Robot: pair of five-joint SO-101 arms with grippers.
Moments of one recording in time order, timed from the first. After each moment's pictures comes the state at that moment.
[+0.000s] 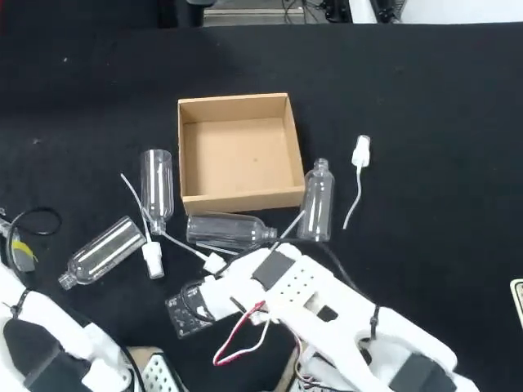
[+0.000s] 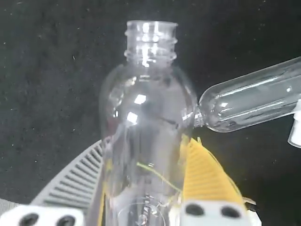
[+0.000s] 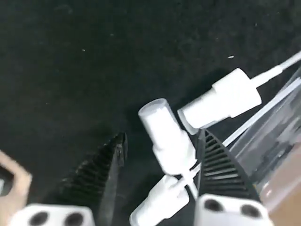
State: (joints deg) left arm -57.8 -28.7 25.9 86.9 -35.2; right arm -46.8 -32.0 65.3 56.1 66.5
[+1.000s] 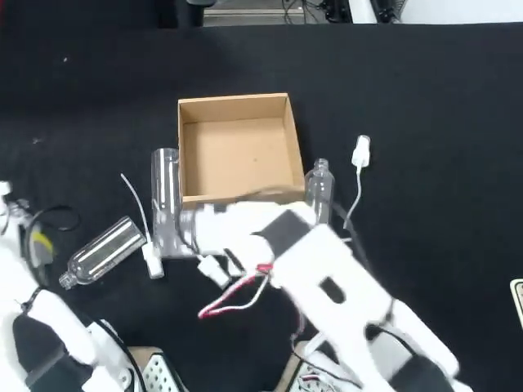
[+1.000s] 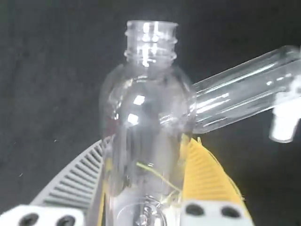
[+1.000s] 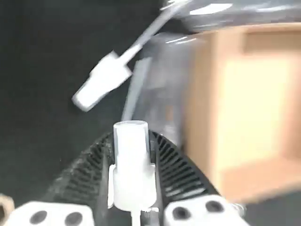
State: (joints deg) left arm -48.6 -29.6 28.2 86.8 -30.9; right arm -39.5 -34.9 36.5 71.4 46.5
